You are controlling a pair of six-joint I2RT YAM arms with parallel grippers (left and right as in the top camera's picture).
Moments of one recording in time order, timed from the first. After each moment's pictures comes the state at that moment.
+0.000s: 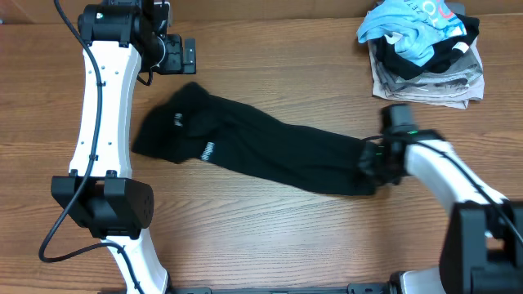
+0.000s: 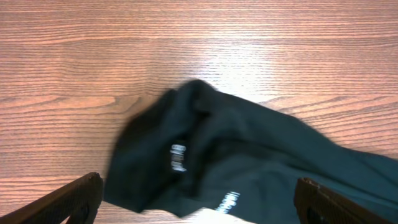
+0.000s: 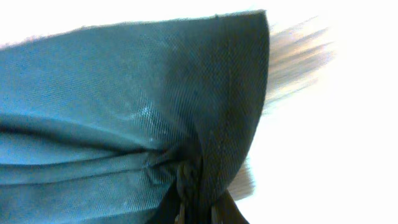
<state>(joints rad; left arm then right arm) -0.05 2.05 2.23 -1.35 0.05 -0.09 0.00 1.62 0.95 -0.76 -0.11 0.47</state>
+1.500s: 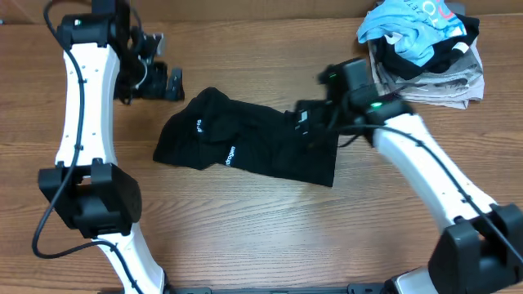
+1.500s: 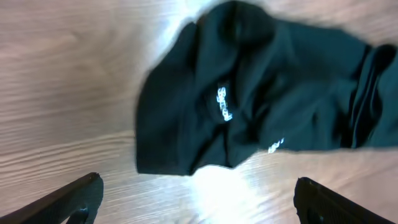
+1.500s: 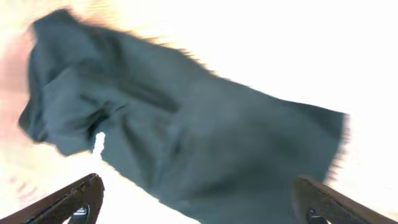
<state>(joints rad) 0.08 2.07 2.09 -1.47 0.23 0.19 0.31 1.66 1.32 -0.74 -0.23 0.33</state>
